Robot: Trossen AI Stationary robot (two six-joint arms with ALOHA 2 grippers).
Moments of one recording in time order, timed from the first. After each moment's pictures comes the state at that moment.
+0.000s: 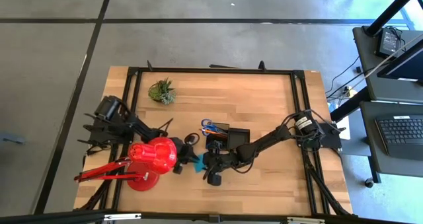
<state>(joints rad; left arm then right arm) -0.31 1.84 0.47 0.80 0.00 -0.06 0.37 2.14 1.28 0.06 0.26 0.36</state>
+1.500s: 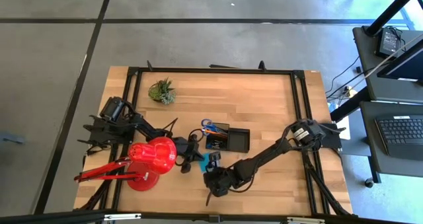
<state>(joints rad) -0.28 1.90 0.54 0.79 -0.03 -0.31 0.51 2.24 1.51 -0.29 0.49 0.05</state>
